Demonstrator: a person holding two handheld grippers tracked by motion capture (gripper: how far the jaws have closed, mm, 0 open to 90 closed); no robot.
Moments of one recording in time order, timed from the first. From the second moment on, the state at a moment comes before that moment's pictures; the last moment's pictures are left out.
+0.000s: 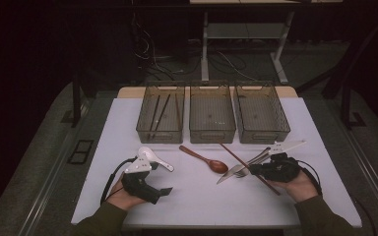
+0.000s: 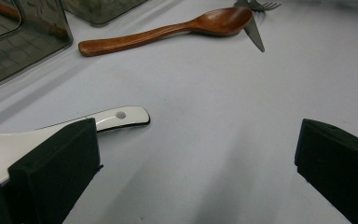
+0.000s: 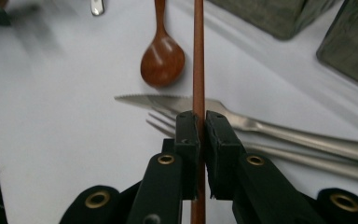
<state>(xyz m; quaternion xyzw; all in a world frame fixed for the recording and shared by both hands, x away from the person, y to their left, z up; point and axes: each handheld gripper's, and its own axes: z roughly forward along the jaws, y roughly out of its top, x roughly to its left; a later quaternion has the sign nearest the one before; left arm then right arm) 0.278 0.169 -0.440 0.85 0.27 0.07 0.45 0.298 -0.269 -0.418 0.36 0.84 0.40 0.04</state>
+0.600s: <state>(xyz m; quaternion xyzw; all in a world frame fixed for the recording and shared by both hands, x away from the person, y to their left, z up) 0.279 0.169 -0.441 0.85 0.26 0.07 0.45 0.319 -0.247 -0.402 0.34 0.82 0.46 0.05</state>
